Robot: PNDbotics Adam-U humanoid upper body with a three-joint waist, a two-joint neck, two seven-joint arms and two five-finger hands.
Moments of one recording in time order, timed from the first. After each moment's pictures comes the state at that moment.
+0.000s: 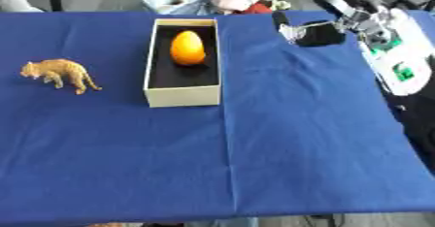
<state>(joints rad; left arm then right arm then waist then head) -0.35 0.83 -0.09 -1.78 -0.44 -0.06 -0.28 -0.67 -0.63 0.17 -1.45 0.44 -0.34 0.23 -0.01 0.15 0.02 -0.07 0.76</state>
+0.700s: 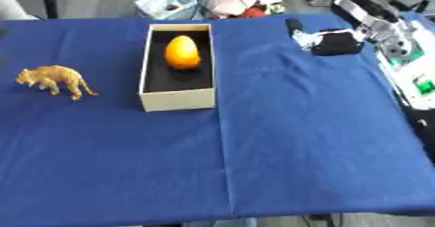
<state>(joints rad) -0.66 0.82 -0.20 -1.32 -0.61 -0.24 -0.42 -0.63 -0.64 0.16 -1.48 0.36 -0.32 0.27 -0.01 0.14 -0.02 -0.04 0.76</state>
